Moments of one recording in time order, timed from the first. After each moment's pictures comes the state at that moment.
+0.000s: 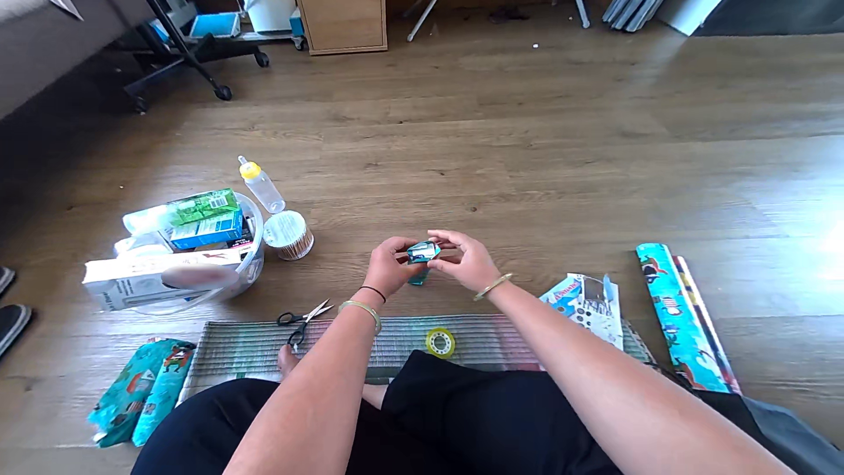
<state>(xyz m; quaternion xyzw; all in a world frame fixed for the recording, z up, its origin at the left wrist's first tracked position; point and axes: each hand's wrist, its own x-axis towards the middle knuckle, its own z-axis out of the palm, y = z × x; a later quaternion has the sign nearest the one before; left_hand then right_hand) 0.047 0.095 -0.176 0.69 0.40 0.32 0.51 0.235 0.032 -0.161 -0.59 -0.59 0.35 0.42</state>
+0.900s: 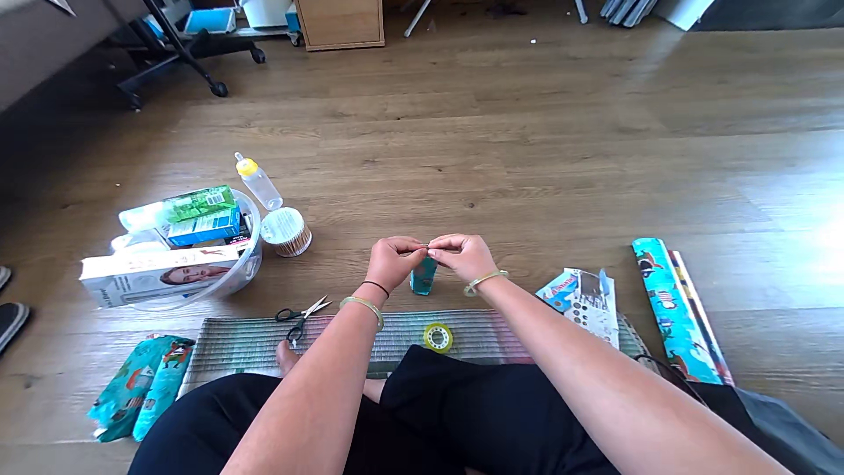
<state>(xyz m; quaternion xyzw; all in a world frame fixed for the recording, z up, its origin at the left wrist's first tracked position) 0.051 0.088 -0.163 0.70 0.39 0.33 0.50 0.224 0.030 -0.150 -0.67 -0.47 0.39 0.42</state>
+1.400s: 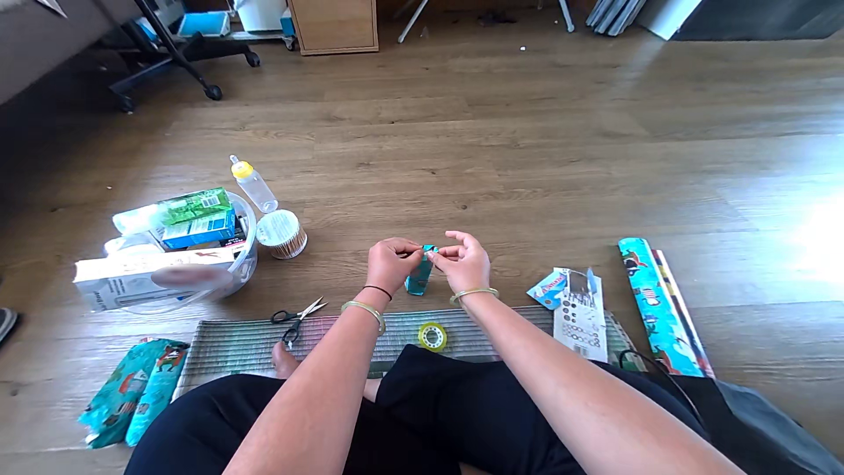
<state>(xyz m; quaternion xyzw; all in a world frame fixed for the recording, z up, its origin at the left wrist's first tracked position) 0.060 0.076 -0.151 0.70 0.44 0.31 0.46 0.199 0.011 -0.145 -0.74 -0.33 0.31 0.49</state>
